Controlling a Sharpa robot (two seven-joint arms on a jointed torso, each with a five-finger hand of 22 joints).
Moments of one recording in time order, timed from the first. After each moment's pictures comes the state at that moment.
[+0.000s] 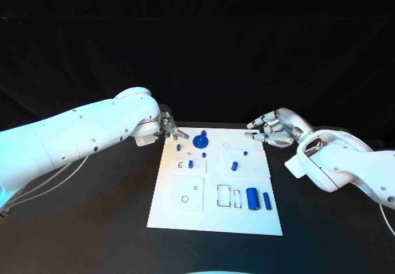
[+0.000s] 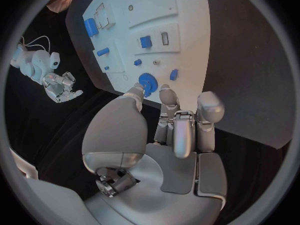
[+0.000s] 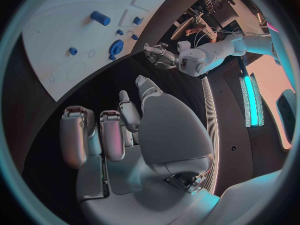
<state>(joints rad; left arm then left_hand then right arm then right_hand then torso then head) 1.37 -0.59 0.02 1.22 -1.08 0.18 -0.70 1.12 -0.13 0.14 0.29 0.05 0.96 0.07 0.40 0.68 1.22 0.00 0.92 0.85 1.47 -0.07 1.52 1.31 0.12 1.26 0.03 1.29 0.98 1.30 -0.95 -0.10 1.68 -0.92 -0.53 -0.09 1.38 -0.08 0.07 0.18 0.35 0.96 0.15 0.16 0.08 1.31 0.07 1.28 1.23 1.47 0.00 1.48 1.31 0.04 1.46 0.10 1.41 1.31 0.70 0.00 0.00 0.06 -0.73</state>
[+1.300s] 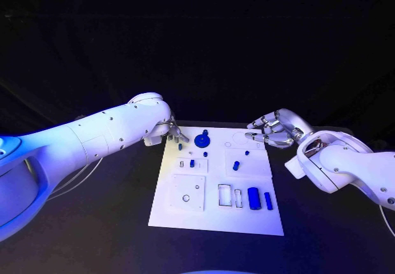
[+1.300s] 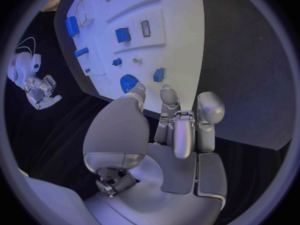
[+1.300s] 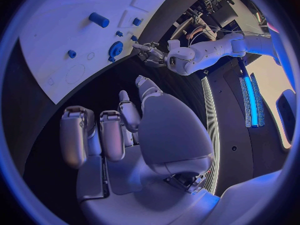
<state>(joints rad) 1.34 -0.44 0.00 0.97 -1.13 0.23 -0.66 1.15 -0.12 0.13 0.29 0.05 0.96 0.08 0.38 0.65 1.21 0.01 0.92 0.85 1.47 -0.06 1.52 1.31 0.12 1.26 0.04 1.29 1.00 1.29 -0.93 -0.10 1.68 -0.92 -0.53 -0.09 1.38 -0.08 0.07 0.18 0.36 0.96 0.15 0.16 0.08 1.31 0.07 1.28 1.23 1.47 0.00 1.48 1.31 0.04 1.46 0.10 1.41 1.31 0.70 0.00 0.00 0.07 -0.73</state>
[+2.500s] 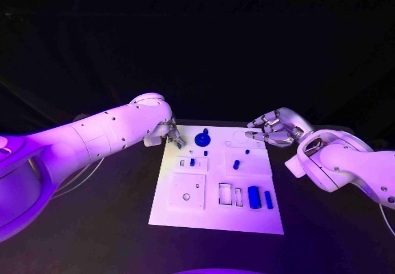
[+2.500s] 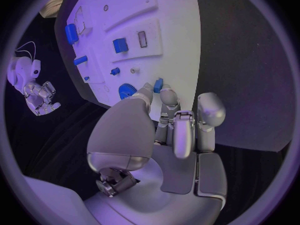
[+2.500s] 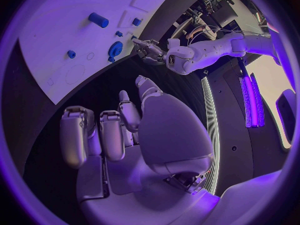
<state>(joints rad) 1.33 -0.43 -0.01 0.95 -1.13 0.29 -0.66 1.27 -0.03 0.18 0.25 0.05 0.98 0.07 0.37 0.61 1.22 0.00 0.94 0.85 1.47 -0.06 1.52 1.31 0.12 1.27 0.04 1.30 1.03 1.29 -0.93 -0.10 1.68 -0.92 -0.53 -0.09 1.38 -0.08 0.07 0.18 0.36 0.96 0.15 0.16 0.08 1.31 0.07 1.28 1.23 1.47 0.00 1.48 1.31 0.04 1.46 0.10 1.41 1.31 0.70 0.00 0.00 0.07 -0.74</state>
